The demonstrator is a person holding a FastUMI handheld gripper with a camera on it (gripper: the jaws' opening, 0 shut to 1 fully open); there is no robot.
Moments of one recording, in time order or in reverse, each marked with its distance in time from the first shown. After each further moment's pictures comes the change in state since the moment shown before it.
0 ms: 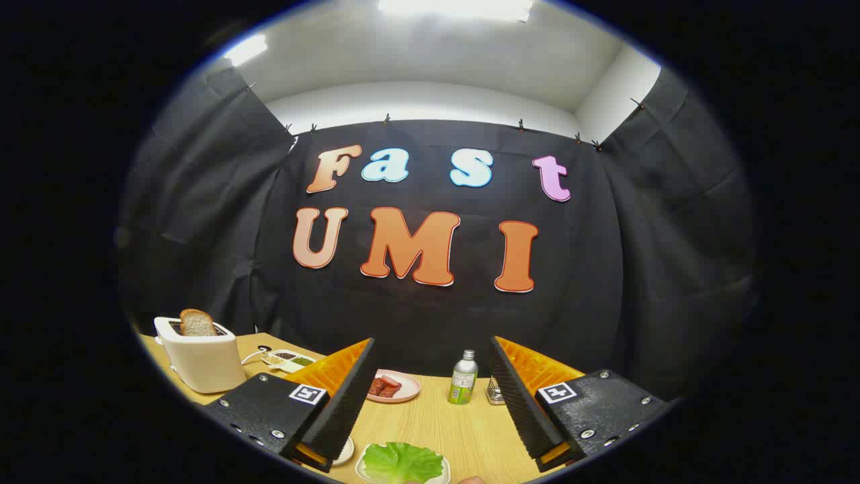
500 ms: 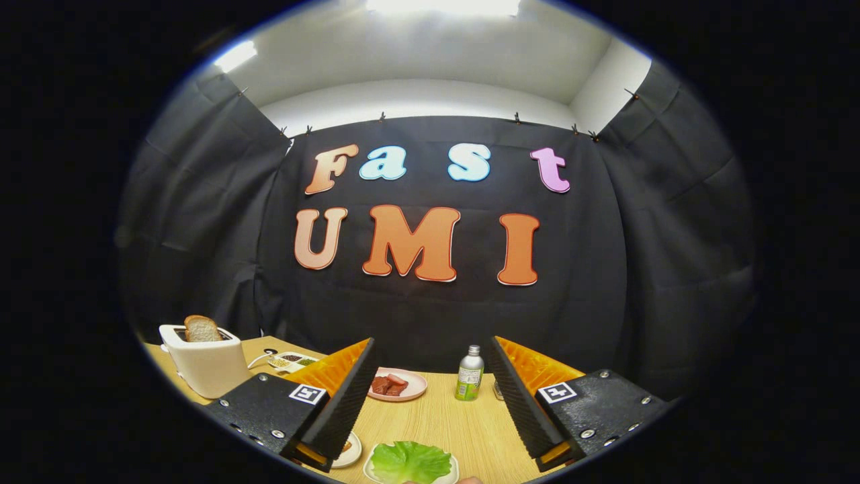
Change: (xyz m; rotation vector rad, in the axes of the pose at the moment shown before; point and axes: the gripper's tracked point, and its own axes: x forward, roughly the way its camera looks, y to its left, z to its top) arm 0.001 0.003 0.003 0.040 0.003 0.020
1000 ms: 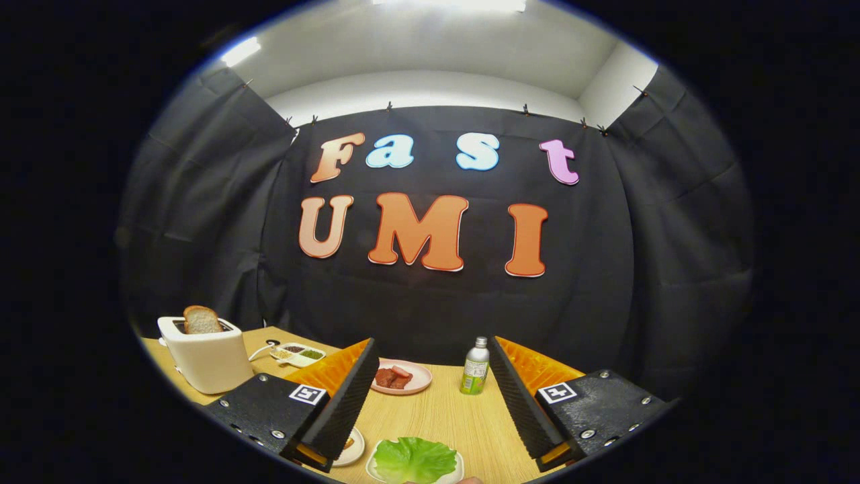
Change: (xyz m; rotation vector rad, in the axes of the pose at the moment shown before) arm 0.009 0.012 -0.029 -0.050 0.093 0.014
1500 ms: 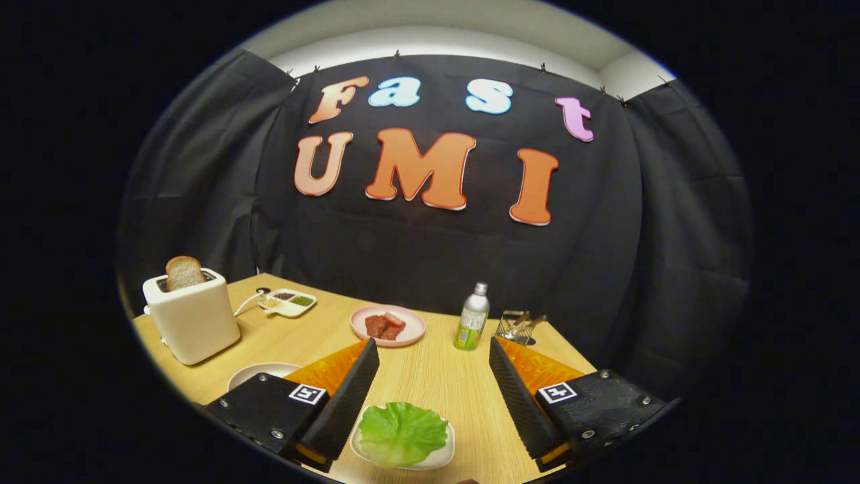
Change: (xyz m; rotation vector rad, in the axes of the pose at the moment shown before) arm 0.014 0.003 -0.082 -0.039 0.325 0.022
